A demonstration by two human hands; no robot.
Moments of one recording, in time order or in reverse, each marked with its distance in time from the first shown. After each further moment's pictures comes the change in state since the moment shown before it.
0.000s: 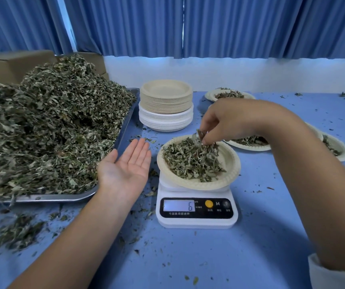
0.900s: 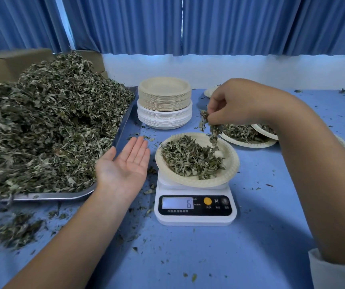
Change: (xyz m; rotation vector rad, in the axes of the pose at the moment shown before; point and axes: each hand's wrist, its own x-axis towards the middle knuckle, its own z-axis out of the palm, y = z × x) left_hand 0.000 0.000 0.000 0.012 0.002 0.004; right_hand -0.006 0.006 -0.012 0.057 0.212 0.011
